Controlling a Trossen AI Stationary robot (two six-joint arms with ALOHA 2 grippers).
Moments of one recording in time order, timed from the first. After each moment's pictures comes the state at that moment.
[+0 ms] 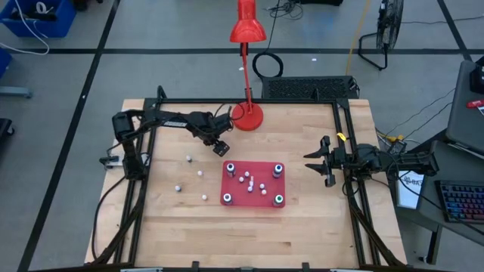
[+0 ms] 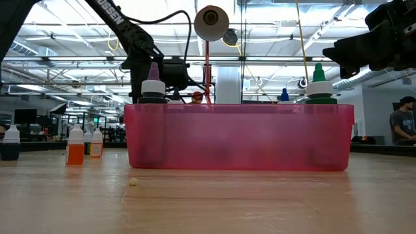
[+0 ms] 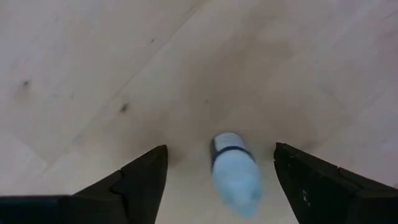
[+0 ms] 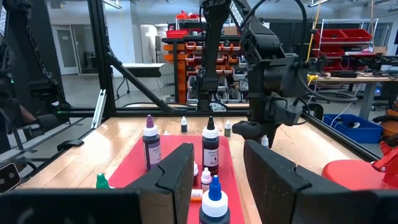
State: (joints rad) left arm 0.41 1.84 1.10 -0.65 -0.03 -0.40; right arm 0.04 0.02 0.01 0.07 0.02 0.01
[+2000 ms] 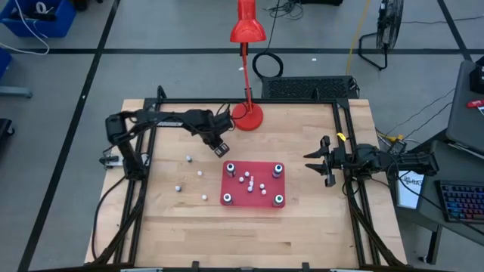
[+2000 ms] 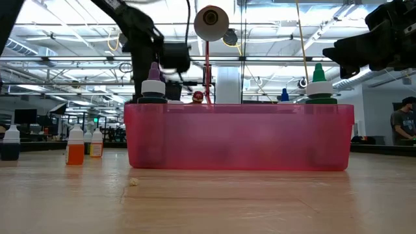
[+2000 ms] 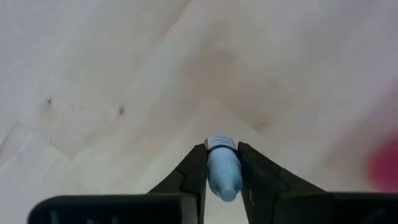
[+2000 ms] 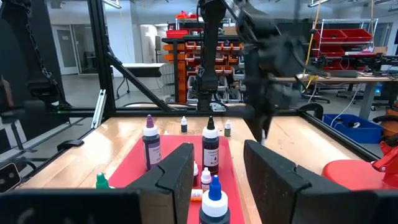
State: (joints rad) left arm 0.37 1.77 1.17 -0.78 -0.03 -0.32; right arm 0.04 0.02 0.02 0.07 0.02 0.01
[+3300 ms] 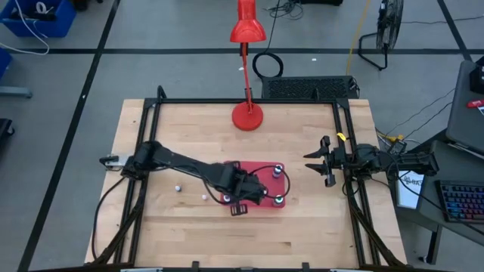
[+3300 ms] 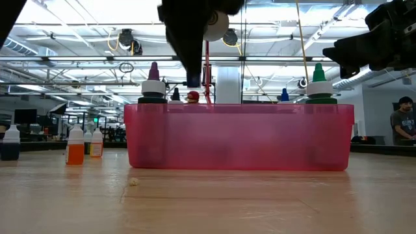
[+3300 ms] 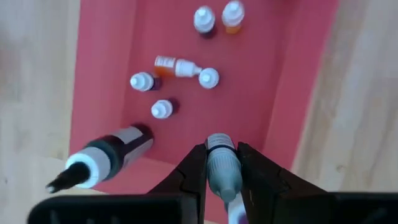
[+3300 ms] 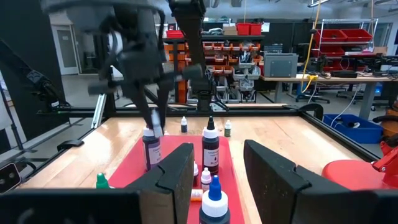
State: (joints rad) left arm -0.27 2.11 1.95 -1.24 -0.18 -0.40; right arm 0.04 0.02 0.02 0.07 0.02 0.01
